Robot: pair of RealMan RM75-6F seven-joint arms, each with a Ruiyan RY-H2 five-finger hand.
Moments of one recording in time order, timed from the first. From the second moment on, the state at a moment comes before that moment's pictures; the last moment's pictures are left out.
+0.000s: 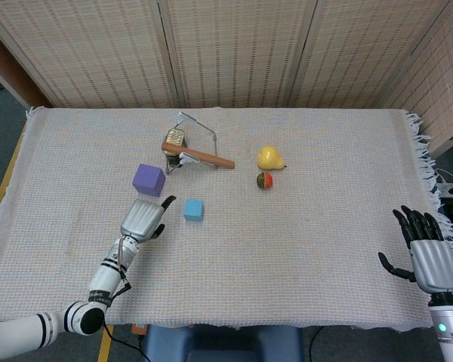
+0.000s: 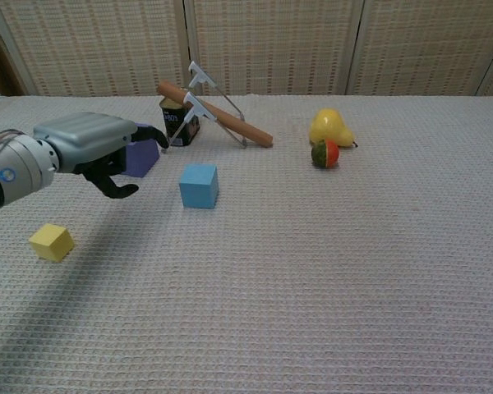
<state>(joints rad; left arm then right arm) -0.70 -1.58 -0.25 -1.47 1.07 0.95 0.66 0.10 -1.13 0.07 -1.60 -1.45 1.41 -0.09</state>
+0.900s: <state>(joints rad) -0.85 -1.82 -0.24 -1.16 1.03 0.94 0.62 0.11 -1.12 0.07 -1.60 -1.40 1.38 -0.08</state>
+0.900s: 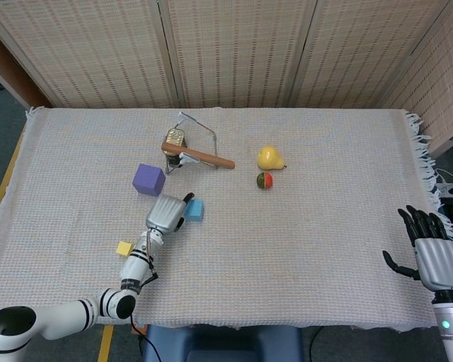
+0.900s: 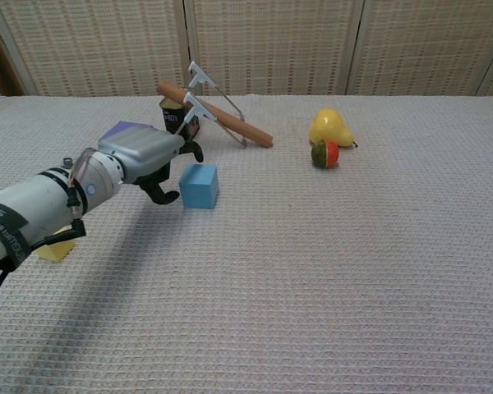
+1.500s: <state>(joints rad) -0.84 -1.81 -0.23 -1.12 1.09 0.97 0.50 0.11 -1.12 0.07 -1.60 -1.40 1.36 -0.08</state>
